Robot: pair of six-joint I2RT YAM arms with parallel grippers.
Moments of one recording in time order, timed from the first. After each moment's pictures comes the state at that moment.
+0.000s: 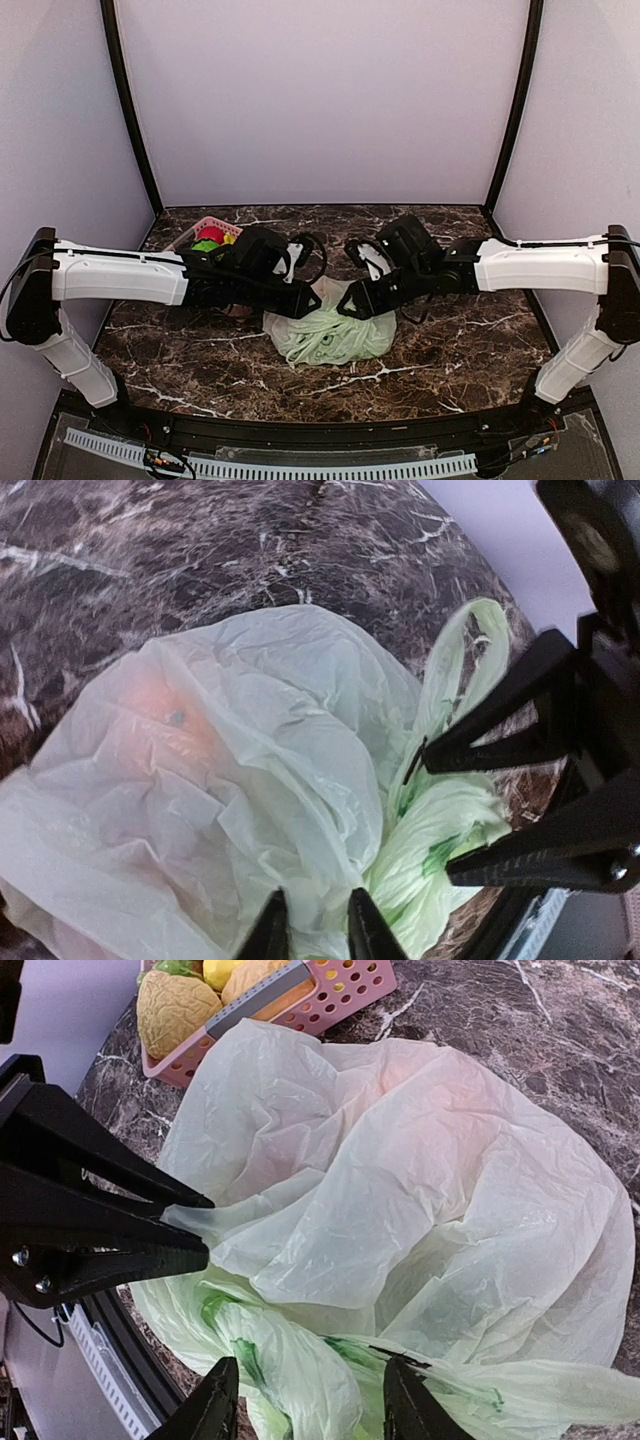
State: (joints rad) left arm -0.97 1.58 1.04 -0.19 0.05 -0.54; right arm 0.92 1.53 1.05 -0.35 -0.20 0.45
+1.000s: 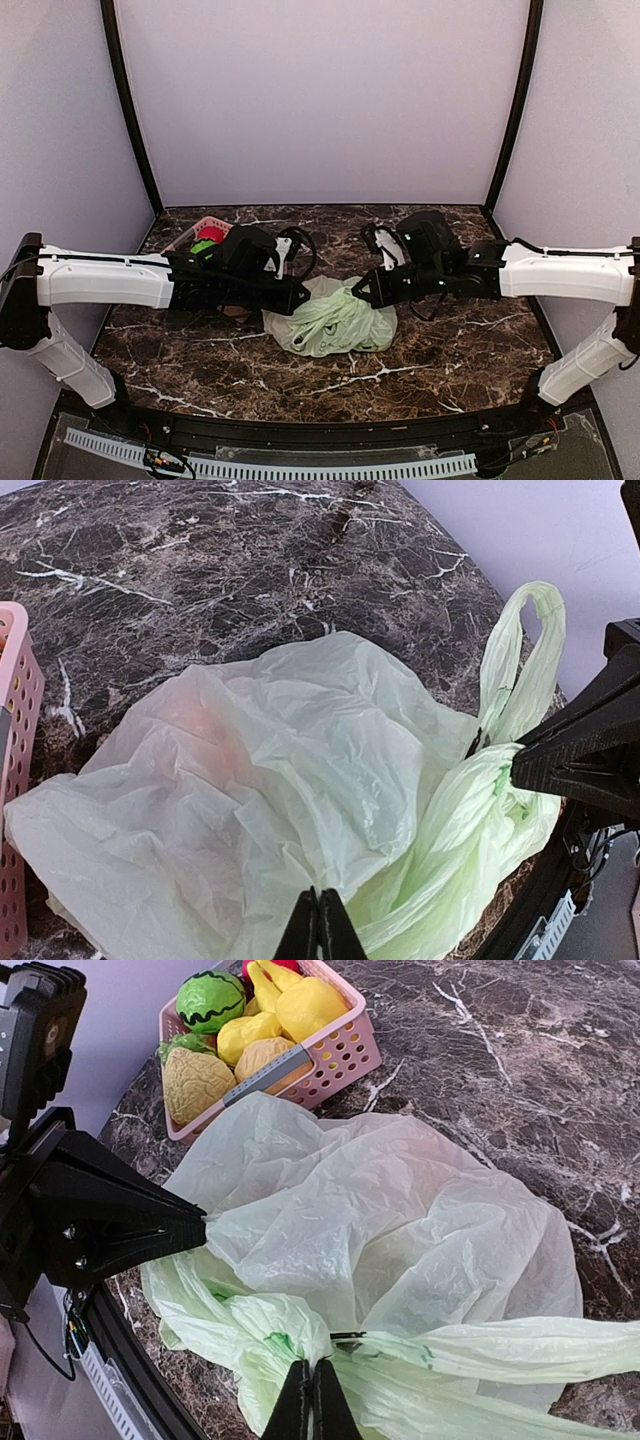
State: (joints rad) left arm -0.97 1.50 1.00 -0.17 -0.05 -0.55; right arm 0.92 1.40 0.98 -0.26 -0.11 0.49
